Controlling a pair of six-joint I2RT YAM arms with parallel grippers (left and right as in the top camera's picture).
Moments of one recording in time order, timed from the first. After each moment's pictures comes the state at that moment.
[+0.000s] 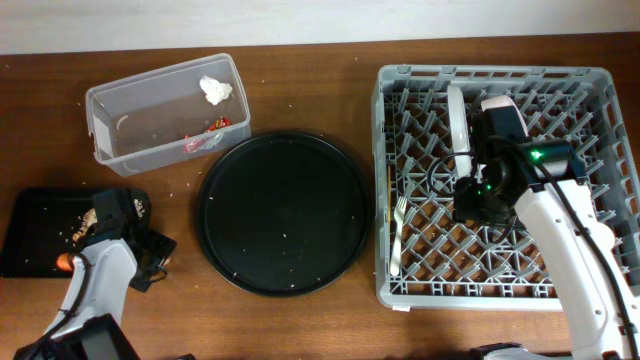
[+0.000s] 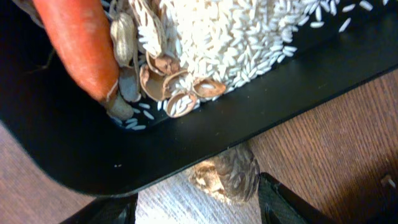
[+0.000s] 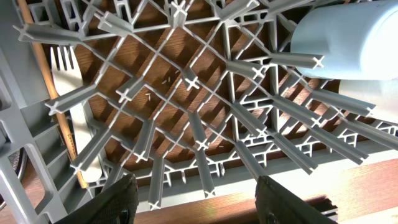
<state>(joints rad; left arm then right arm) 0.34 1.46 0.72 -0.64 -0.12 -0.70 0.10 1.42 1.32 -1.36 0.15 0.31</state>
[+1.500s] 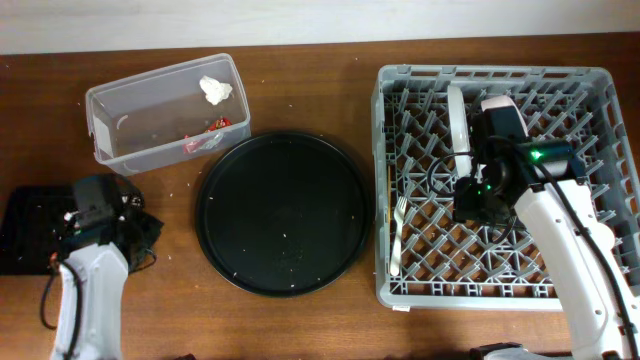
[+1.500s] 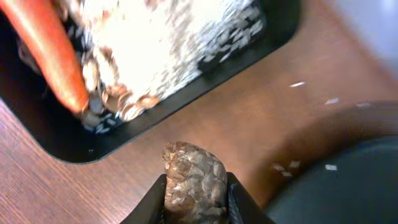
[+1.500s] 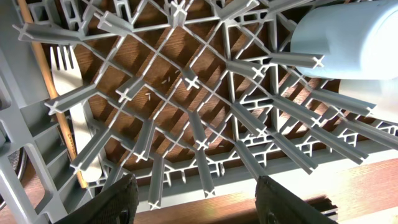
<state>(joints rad) 0.34 1.32 0.84 -0.70 -0.07 -0.66 0.10 1.42 1.32 -1.36 0.15 0.31</state>
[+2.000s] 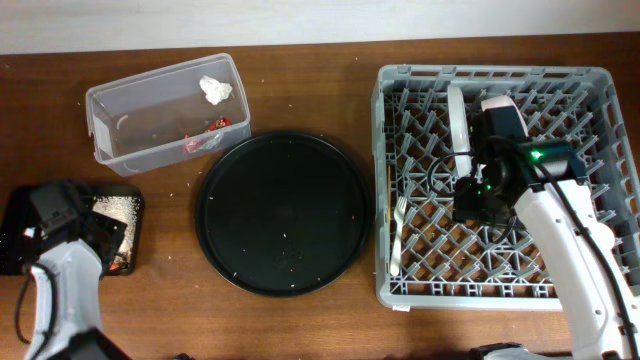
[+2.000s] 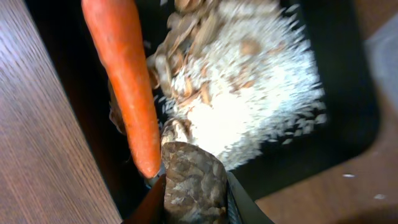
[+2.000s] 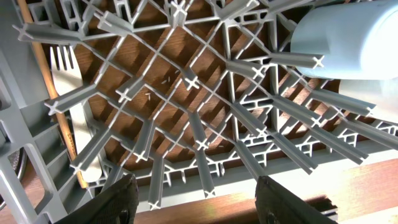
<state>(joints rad) 0.52 1.44 0.87 -0.63 -0.14 -0.65 0.10 1.42 1.32 -1.36 0.15 0.31</state>
